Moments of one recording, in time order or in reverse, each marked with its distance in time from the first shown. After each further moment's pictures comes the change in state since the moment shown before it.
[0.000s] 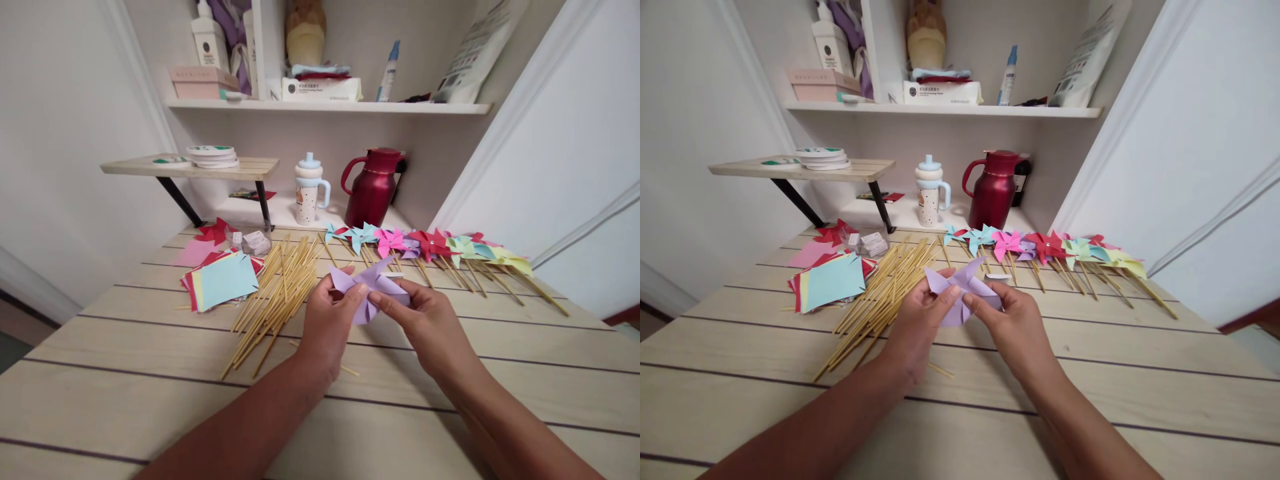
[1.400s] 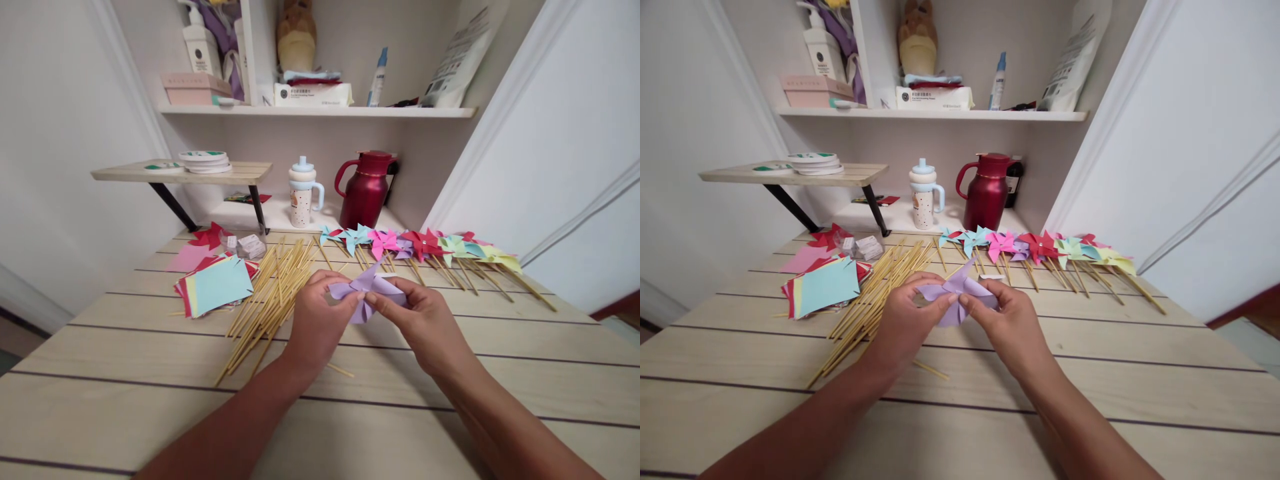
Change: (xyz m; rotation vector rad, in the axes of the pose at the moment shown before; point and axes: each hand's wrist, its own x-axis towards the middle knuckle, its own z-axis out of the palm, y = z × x) left_hand 0.004 0.019 -0.006 0.530 0.029 0.452; right_hand -0.001 -0.005 -0.004 -0.018 -0.021 -0.048
